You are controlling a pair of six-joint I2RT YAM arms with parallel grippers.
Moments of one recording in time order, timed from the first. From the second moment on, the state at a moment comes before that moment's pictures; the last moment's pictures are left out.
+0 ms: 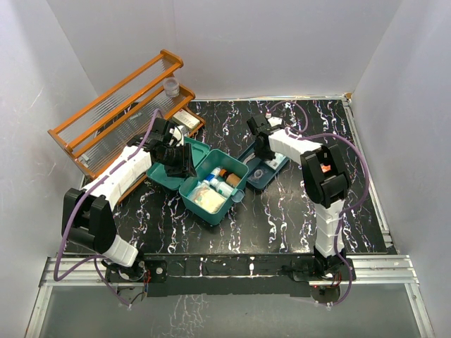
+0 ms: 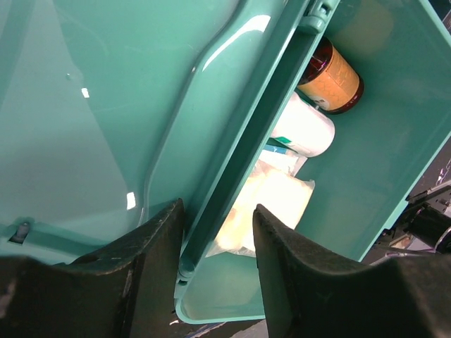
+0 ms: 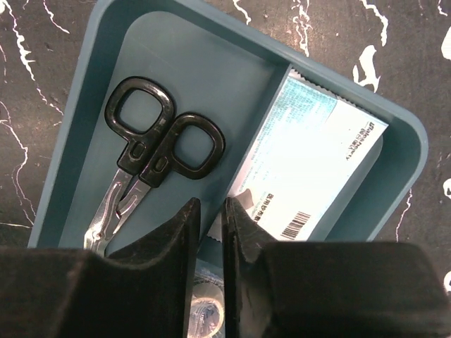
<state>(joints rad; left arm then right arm) -0.36 1.52 1.20 -0.78 0.30 -0.38 0.42 2.06 1.50 -0.58 0.37 0.64</state>
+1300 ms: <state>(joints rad) -0.36 1.51 1.22 -0.75 0.46 -0.47 0.25 1.98 1.63 -0.70 0.23 0.38</state>
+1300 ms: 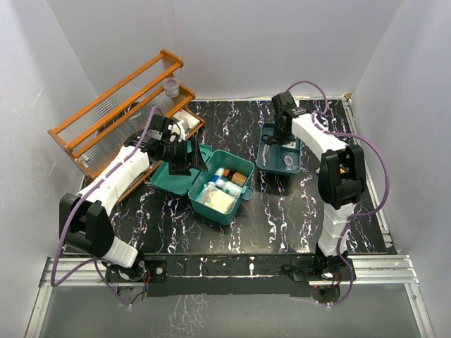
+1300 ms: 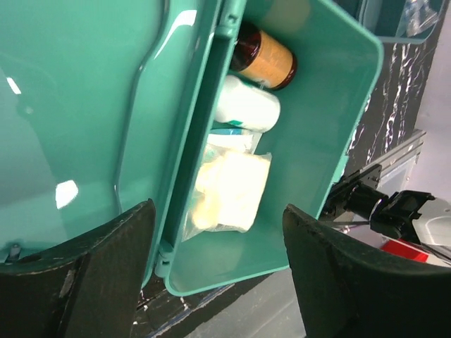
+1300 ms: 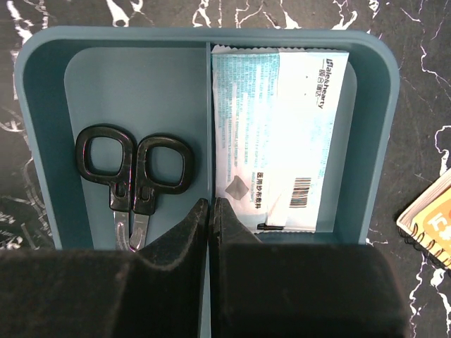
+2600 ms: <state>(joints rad) -0.36 1.23 0.97 -0.47 0.37 -0.44 0.29 1.68 1.87 -1.16 0.09 0.50</state>
